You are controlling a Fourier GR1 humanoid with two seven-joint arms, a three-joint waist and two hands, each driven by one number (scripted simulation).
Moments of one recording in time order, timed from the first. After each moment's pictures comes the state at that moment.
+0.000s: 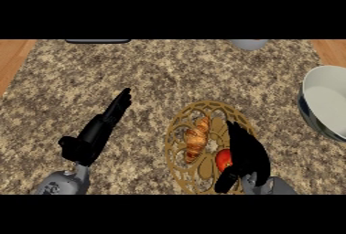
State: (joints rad) left arm -0.14 0.22 -0.27 -1.58 0.12 -0.03 0.06; right arm -0.22 -0.26 0.59 -1.70 0.59 0.18 1.19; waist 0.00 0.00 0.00
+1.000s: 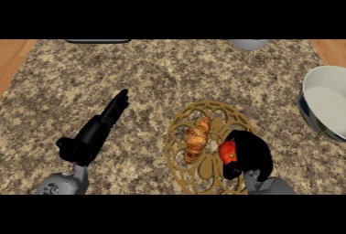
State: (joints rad) left arm -0.12 0.18 -0.20 -1.57 0.07 -0.10 0.04; right arm -0.15 -0.18 0.46 -1.60 0.78 0.18 1.01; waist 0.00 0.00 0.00
